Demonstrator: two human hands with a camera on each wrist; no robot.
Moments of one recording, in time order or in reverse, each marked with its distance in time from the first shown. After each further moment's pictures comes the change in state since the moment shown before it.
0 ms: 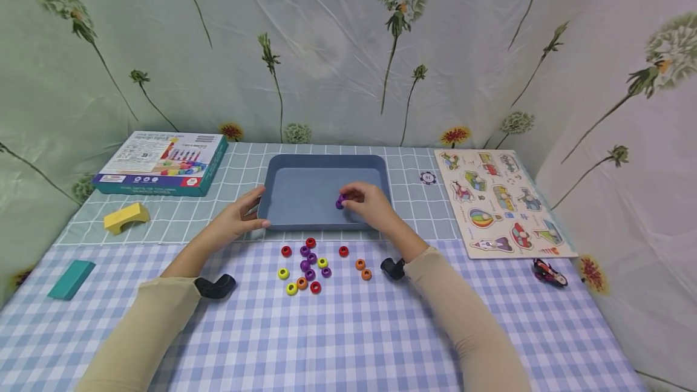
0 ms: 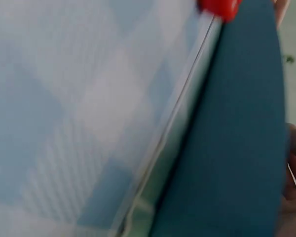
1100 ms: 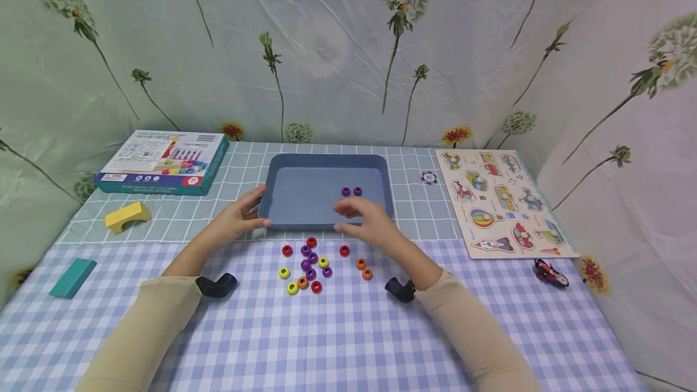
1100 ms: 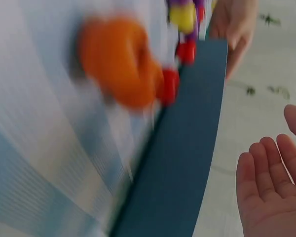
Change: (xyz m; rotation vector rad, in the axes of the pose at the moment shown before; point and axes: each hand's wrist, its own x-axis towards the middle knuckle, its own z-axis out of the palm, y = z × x) left_hand 0.001 -0.002 -0.001 -0.008 -0.011 0.031; right_hand -0.044 -0.051 0.001 -0.028 -0.096 -0.163
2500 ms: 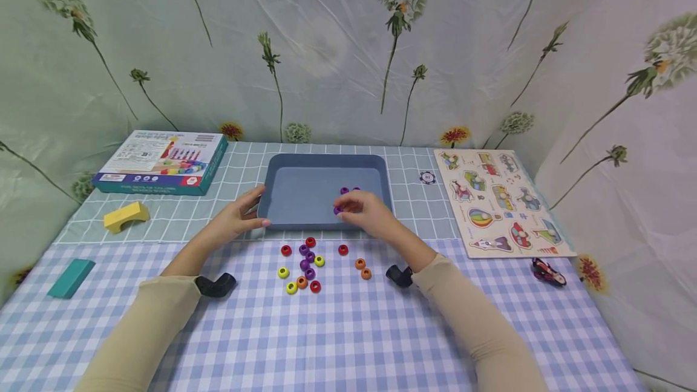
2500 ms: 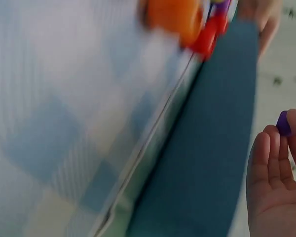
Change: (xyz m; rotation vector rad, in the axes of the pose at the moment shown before) left_hand -0.008 0.024 0.001 -0.033 -0.007 -0.027; right_hand 0.015 0.014 -0.005 0.061 -0.044 0.113
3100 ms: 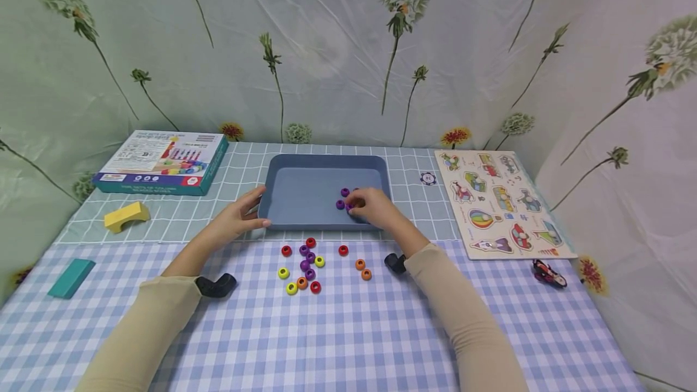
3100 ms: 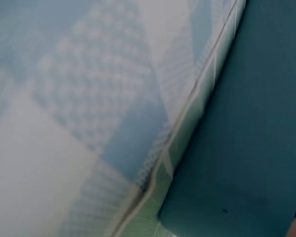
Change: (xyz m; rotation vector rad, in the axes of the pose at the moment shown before) left_hand 0.007 -0.021 0.000 0.024 0.020 0.009; right_hand 0.029 0.052 -0.009 -0.309 -0.049 0.173
